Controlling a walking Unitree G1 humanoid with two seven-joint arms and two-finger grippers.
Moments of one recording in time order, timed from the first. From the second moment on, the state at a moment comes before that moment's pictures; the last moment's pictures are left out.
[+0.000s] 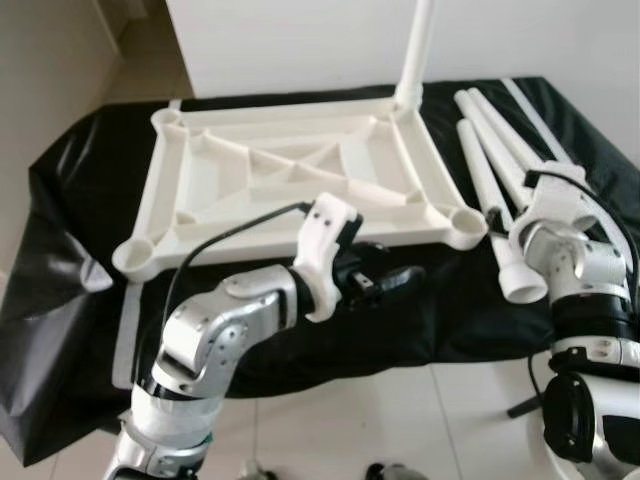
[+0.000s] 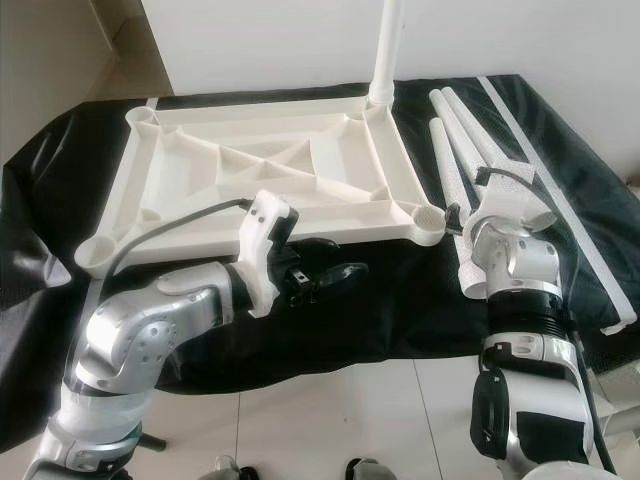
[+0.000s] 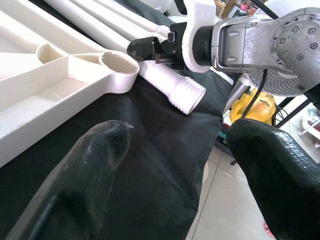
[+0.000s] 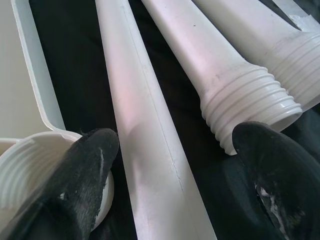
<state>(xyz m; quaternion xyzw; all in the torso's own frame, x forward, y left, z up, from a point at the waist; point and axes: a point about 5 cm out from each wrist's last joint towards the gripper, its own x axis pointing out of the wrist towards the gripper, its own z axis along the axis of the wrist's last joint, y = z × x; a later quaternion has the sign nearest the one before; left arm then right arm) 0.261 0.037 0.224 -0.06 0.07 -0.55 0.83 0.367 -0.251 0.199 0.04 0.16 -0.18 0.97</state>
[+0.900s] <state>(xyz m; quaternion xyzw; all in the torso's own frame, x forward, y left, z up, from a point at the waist) 0.261 0.037 0.224 -0.06 0.07 -0.55 0.83 0.367 -0.245 0.195 0.00 0.19 -0.16 0.97</state>
